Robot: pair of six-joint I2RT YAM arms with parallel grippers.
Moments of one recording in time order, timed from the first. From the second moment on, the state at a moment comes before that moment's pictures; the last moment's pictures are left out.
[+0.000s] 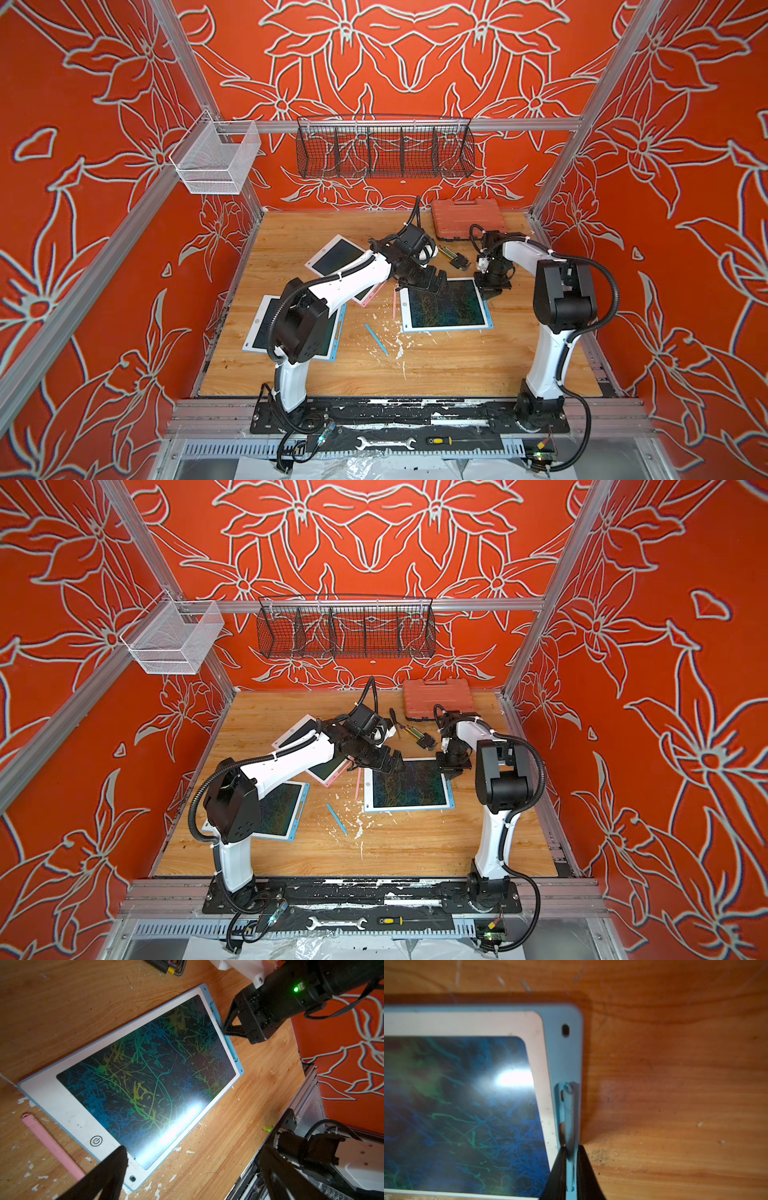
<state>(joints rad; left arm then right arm) -0.69 1.93 1.67 -0.73 0.40 -0.40 0.07 2.01 1.44 -1.10 -0.06 0.06</state>
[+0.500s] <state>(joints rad) -0.69 1.92 1.63 -0.72 0.41 -0.41 0.07 2.01 1.44 -1.08 -0.07 0.06</state>
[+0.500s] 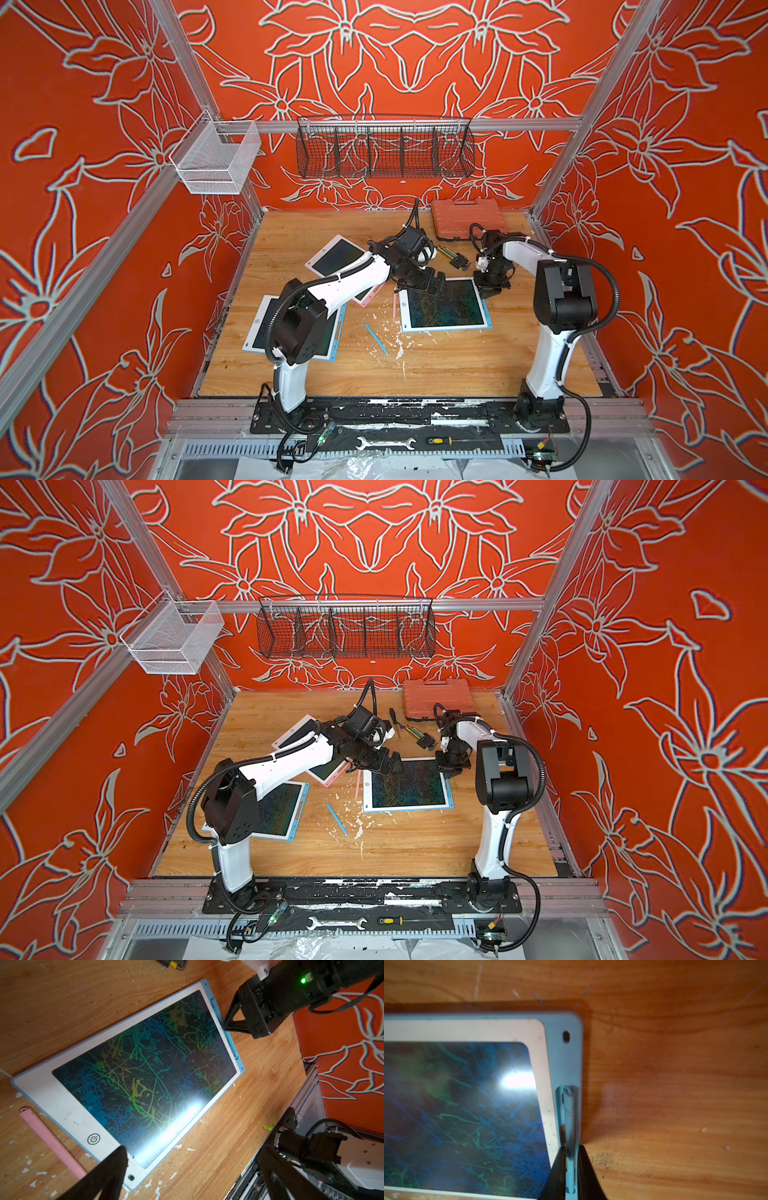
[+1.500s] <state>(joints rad) -0.69 1.89 1.59 -0.70 0.40 -0.43 0.07 1.97 1.44 -1.07 -0.09 0.06</state>
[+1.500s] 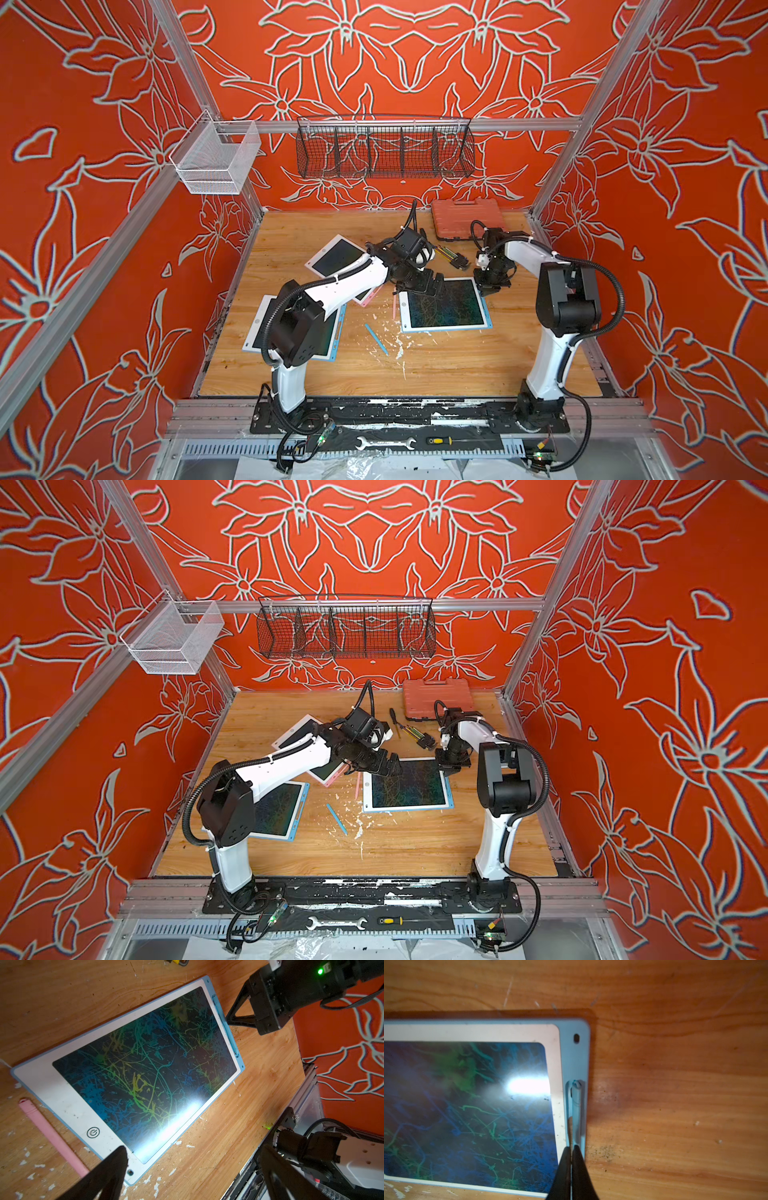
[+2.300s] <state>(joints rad) -0.69 1.89 1.59 -0.70 0.41 -0.43 0.07 1.98 1.44 -1.07 -0.09 0.06</state>
